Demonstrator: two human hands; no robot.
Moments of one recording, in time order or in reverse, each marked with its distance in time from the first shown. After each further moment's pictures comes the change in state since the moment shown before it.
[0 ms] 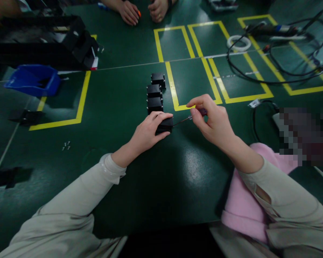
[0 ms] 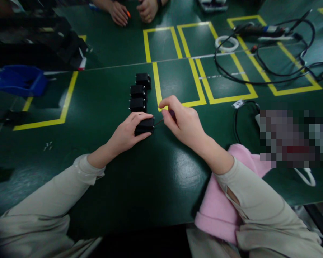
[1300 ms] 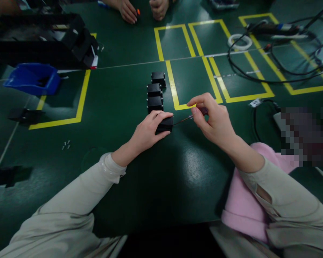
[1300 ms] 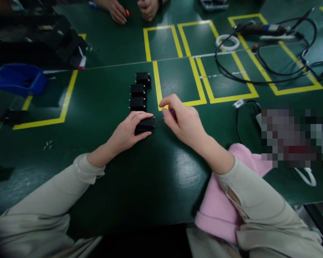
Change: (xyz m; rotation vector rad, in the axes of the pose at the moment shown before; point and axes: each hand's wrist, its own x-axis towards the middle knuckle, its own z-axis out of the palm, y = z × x) left_hand 0.000 0.001 0.001 0.005 0.005 0.007; right_hand 0.000 -0.001 0.000 0.016 0.010 -0.008
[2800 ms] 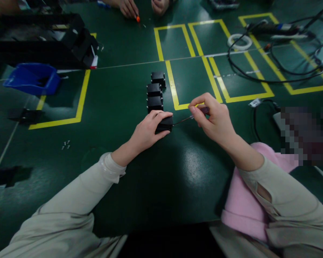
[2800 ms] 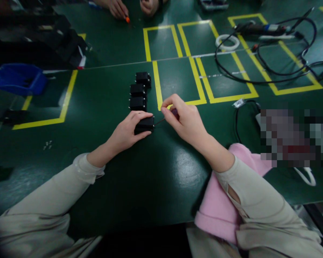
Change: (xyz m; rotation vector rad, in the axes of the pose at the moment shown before) left_hand 0.000 -0.001 0.000 -0.002 0.009 -0.004; right_hand 0.002 0.003 0.000 0.121 -0.018 0.040
